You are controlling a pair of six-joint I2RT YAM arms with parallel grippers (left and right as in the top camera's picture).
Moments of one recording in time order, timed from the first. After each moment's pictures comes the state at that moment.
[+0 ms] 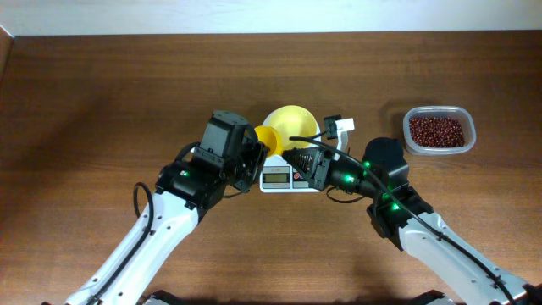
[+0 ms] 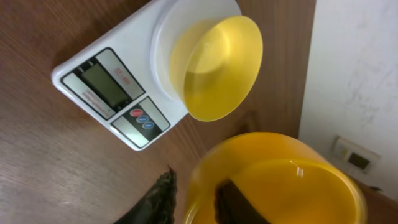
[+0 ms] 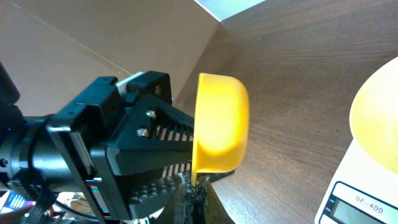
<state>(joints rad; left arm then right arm) -0.45 1.32 1.03 -0.55 0.16 -1.58 0.43 1.33 0.62 0.48 -0.71 0.77</state>
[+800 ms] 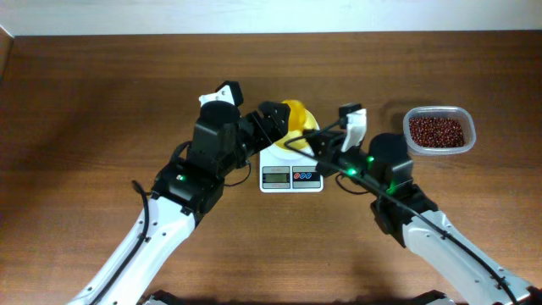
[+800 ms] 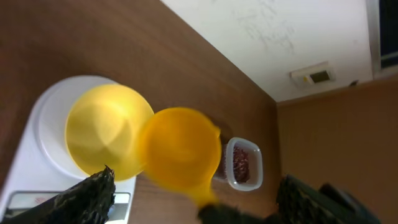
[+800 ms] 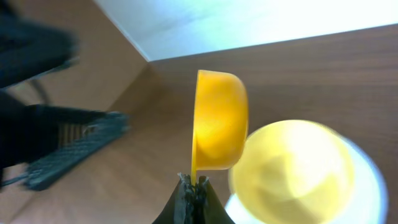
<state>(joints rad) -0.45 1.29 1.02 -0.22 0.14 -0.93 0.39 1.32 0.64 0.42 -0.40 0.47</state>
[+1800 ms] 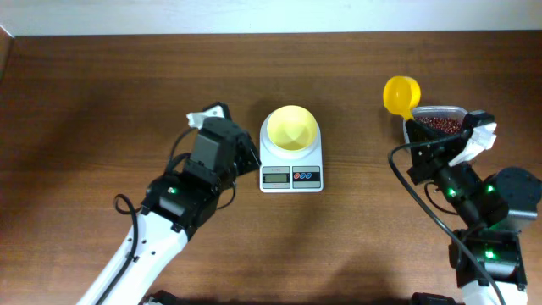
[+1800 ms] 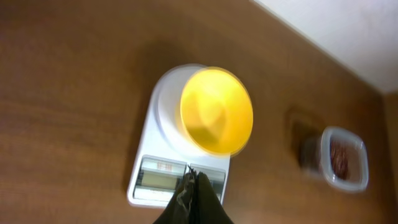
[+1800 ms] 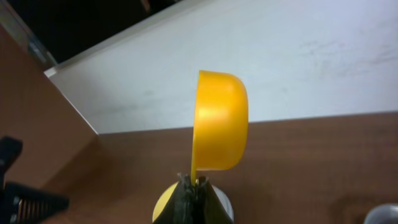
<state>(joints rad) -0.49 1.21 1.03 -0.56 -0.08 -0.79 -0.14 0.81 0.63 0.11 -0.60 0.36</state>
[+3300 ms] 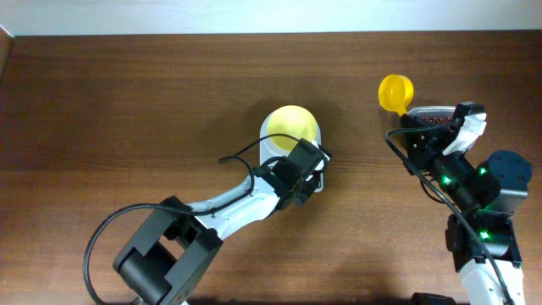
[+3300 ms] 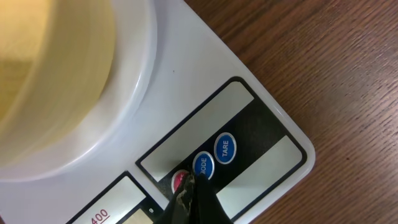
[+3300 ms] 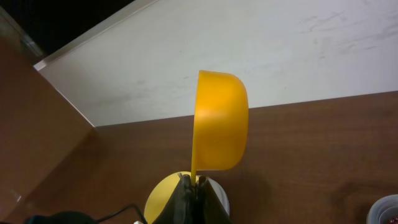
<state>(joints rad) -0.75 1.82 1.03 -0.26 -0.12 0.05 -0.14 0.93 0.63 0.14 -0.61 0.36</state>
